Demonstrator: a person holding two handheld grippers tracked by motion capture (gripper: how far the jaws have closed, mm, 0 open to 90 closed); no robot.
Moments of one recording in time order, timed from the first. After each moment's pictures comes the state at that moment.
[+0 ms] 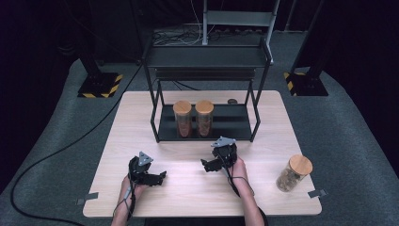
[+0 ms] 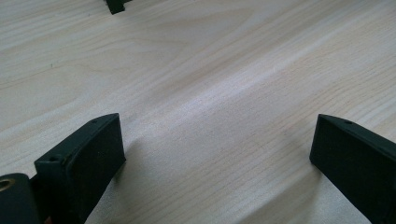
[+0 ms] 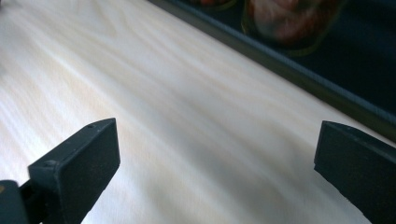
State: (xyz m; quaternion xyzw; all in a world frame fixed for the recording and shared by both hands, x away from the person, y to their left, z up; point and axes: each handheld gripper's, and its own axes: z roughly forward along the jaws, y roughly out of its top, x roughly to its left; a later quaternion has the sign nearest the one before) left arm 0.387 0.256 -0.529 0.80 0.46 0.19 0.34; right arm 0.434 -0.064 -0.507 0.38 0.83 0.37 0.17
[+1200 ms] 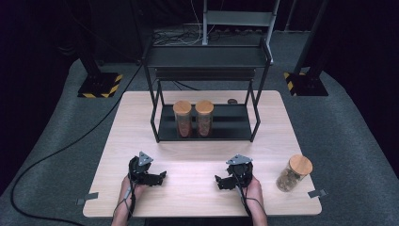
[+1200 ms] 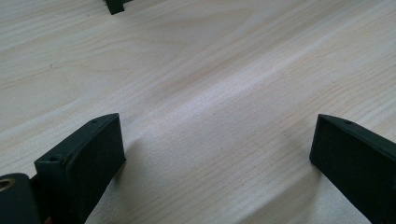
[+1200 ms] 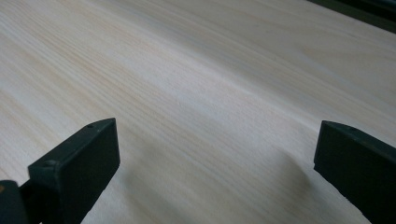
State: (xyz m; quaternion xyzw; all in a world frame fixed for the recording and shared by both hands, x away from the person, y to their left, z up) left arm 0.387 0.256 -0.529 0.80 0.46 0.19 0.34; right arm 0.380 -0.106 -0.519 0.44 0.82 0.33 0.17
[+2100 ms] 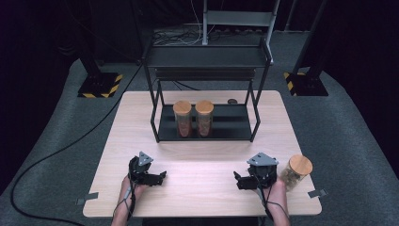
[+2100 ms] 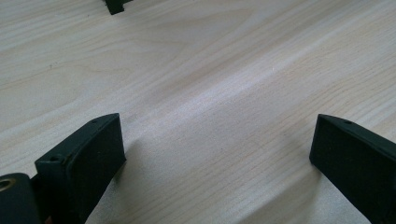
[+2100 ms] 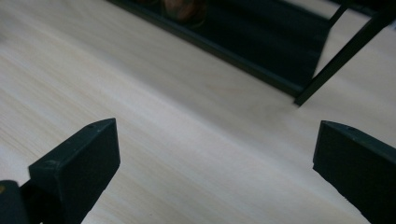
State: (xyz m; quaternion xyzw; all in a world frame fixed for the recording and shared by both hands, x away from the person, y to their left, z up) left arm 0.387 0.256 -0.529 0.80 0.46 0.19 0.34; right arm 0.339 -0.157 -0.437 0.42 0.79 0.35 0.28
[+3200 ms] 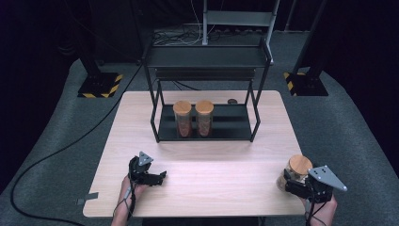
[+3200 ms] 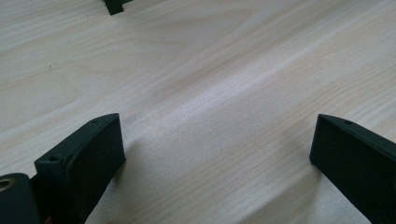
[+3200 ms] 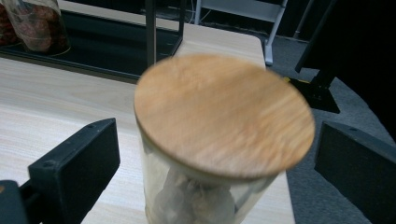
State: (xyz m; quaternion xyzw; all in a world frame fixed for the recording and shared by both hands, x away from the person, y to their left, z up) left arm 0.387 0.255 -0.529 0.80 0.46 0.19 0.34; right arm 0.291 -0.278 -0.445 0.52 0.65 0.38 0.39
